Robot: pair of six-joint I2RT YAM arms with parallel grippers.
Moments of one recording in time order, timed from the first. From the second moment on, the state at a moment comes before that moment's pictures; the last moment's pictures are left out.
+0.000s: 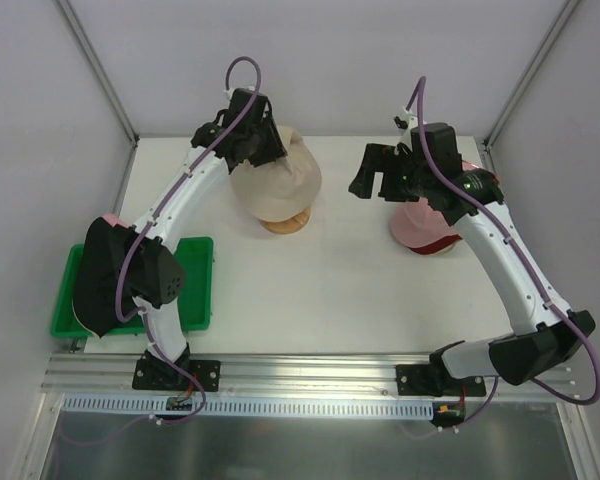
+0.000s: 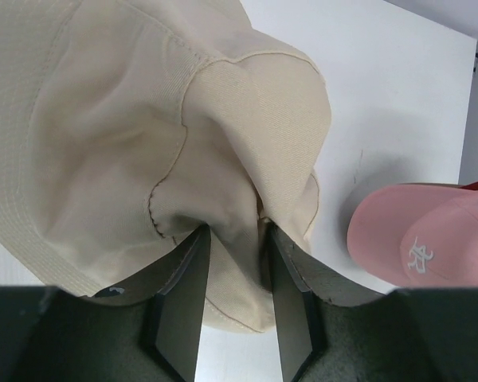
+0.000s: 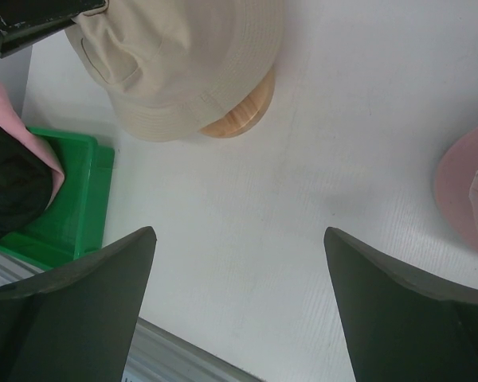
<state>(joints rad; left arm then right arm) -0.45 1.86 1.94 -0.77 -0.06 -0.69 0.44 1.37 1.57 -0.83 -0.12 0.39</state>
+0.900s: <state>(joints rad) -0.43 1.80 1.85 -0.73 -0.09 -0.70 0.44 1.39 1.55 -0.83 -0.12 0.39</state>
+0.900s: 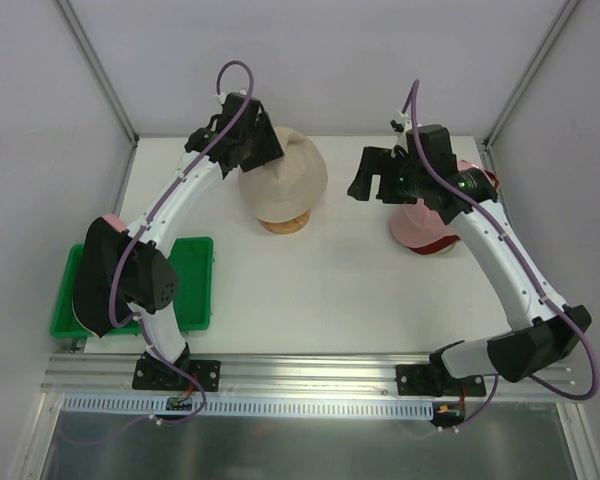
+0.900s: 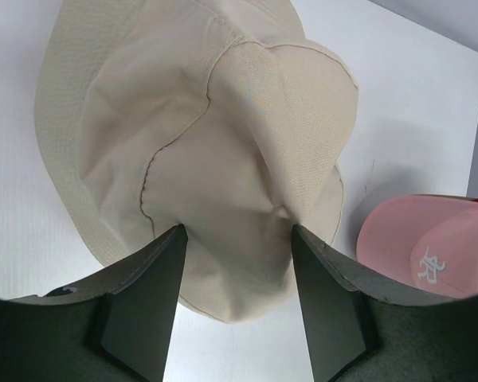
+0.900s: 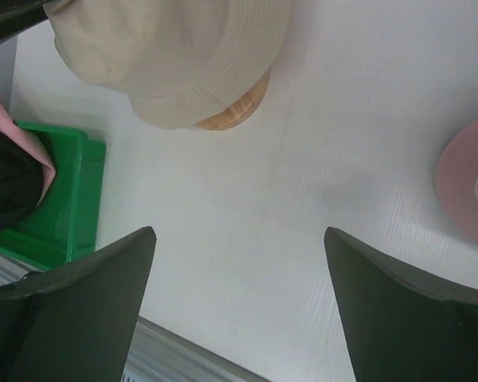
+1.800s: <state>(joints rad) -0.40 1.76 1.81 -0.75 -0.12 -0.66 0.45 1.66 1.71 -0.79 -0.23 0.40</state>
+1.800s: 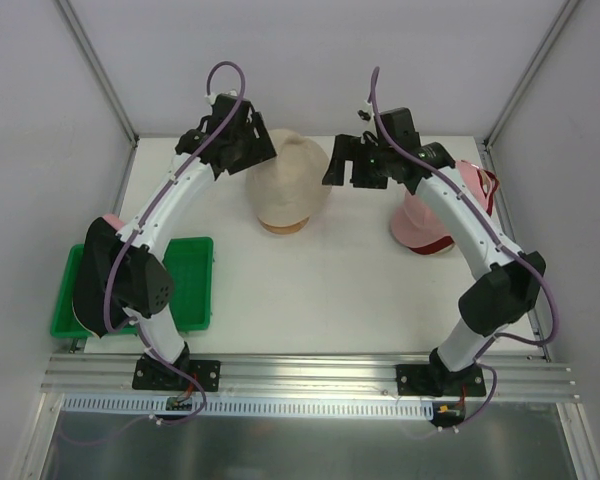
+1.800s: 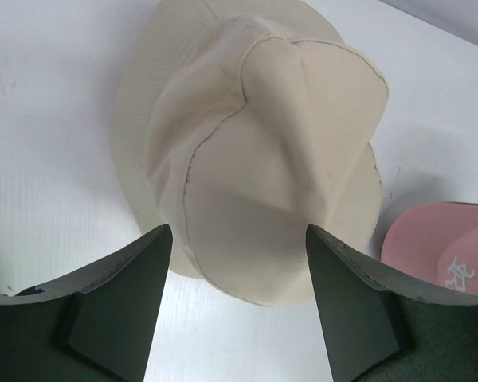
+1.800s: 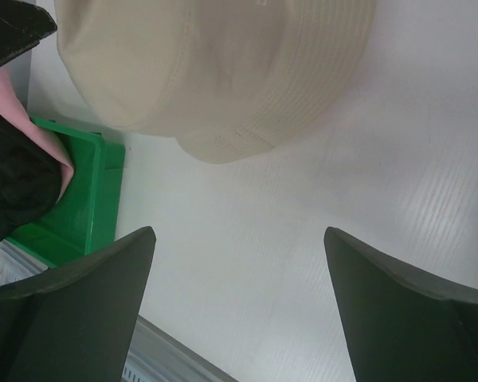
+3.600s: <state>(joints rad) -0.43 1.70 1.69 -0.69 -0.03 -0.59 0.50 2.02 1.72 -0.65 -0.25 0.48</state>
